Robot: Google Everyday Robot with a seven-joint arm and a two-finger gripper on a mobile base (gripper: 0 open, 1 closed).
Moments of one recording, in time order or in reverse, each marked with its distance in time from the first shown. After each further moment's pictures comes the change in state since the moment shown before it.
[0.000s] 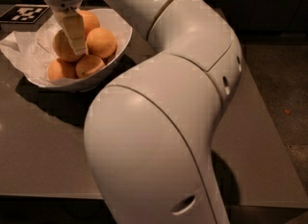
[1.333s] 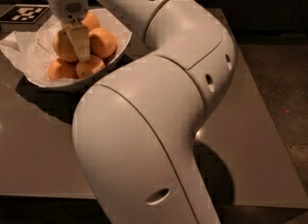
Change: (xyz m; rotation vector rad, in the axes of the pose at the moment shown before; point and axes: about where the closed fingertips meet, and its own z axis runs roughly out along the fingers) arm 0.014 0.010 0.033 -0.093 -0.001 0.013
